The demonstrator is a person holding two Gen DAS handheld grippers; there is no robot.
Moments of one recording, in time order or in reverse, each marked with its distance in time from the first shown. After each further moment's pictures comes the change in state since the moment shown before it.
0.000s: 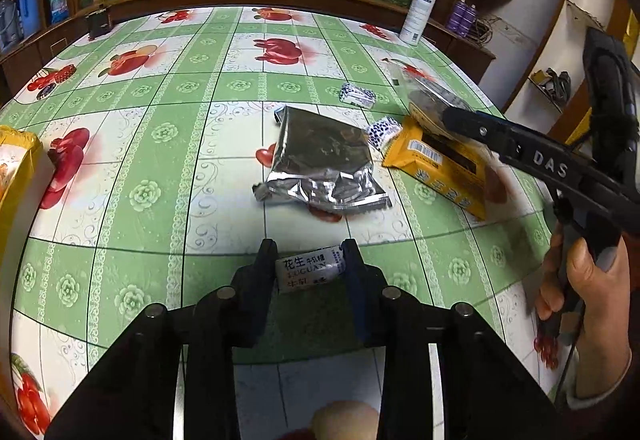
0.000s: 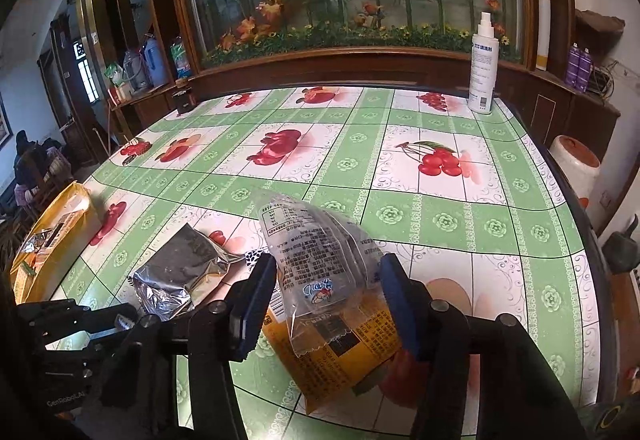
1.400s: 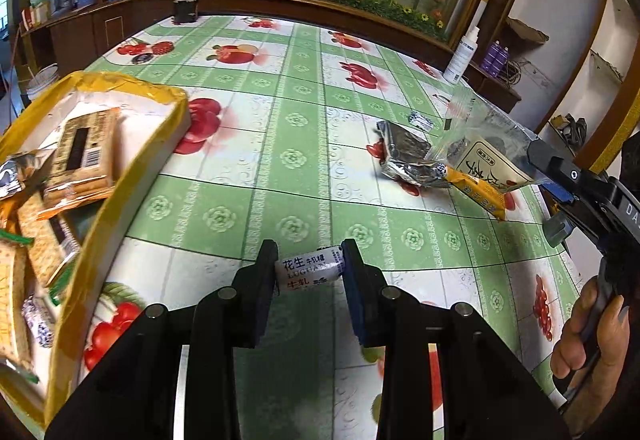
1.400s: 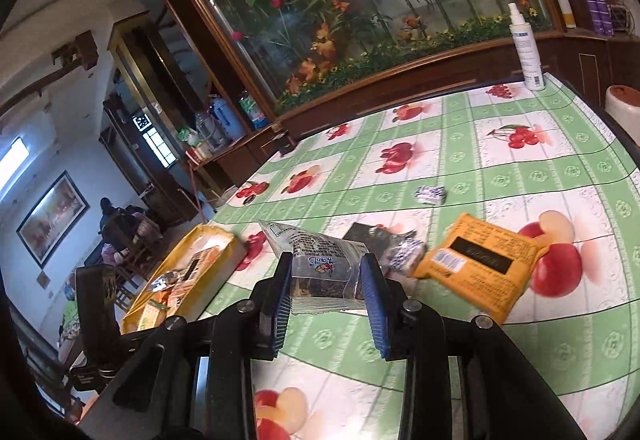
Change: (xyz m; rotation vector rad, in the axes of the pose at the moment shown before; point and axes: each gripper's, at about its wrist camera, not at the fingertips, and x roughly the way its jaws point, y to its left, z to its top) left arm -0.079 0.073 -0.039 -0.153 -0.070 0.069; right arm -0.076 0.060 -0.030 0.200 -0.111 0.359
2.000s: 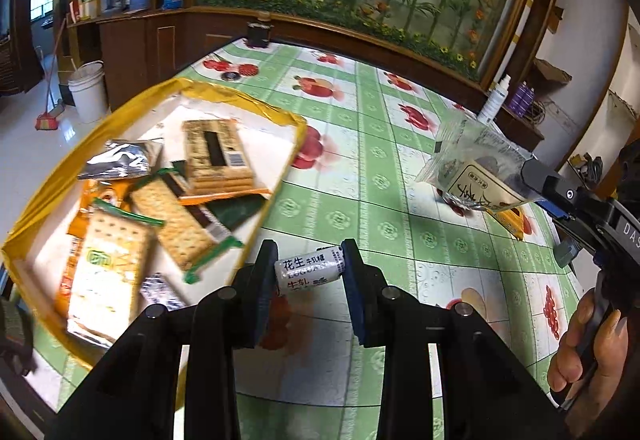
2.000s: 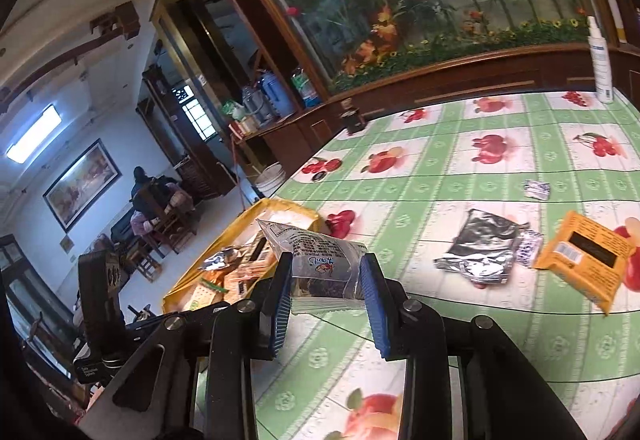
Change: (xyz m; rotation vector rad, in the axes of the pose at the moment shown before) left arm -0.065 0.070 -0.014 -0.095 -0.107 0.088; right arm 0.030 0.096 -0.015 -0.099 0.060 0.129
